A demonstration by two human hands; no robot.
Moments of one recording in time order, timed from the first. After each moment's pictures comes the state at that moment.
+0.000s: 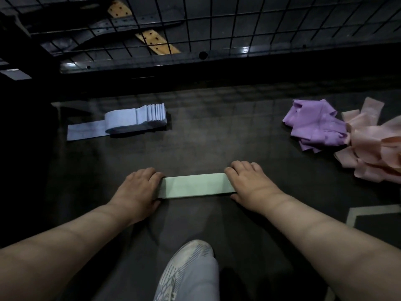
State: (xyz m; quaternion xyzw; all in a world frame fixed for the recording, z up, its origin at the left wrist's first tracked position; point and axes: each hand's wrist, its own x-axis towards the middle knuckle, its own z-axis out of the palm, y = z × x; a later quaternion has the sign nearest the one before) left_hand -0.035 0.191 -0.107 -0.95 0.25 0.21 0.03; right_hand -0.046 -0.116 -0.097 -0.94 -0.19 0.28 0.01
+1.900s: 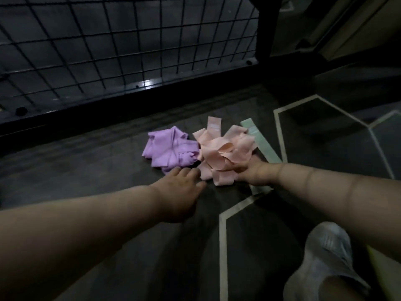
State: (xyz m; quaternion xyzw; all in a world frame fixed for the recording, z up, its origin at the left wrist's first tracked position) left_hand -0.008 -0.222 -0.033 -0.78 0.59 0.22 0.05; right_hand -0.077 -0.457 -0.040 -0.88 0.24 0.37 0.17
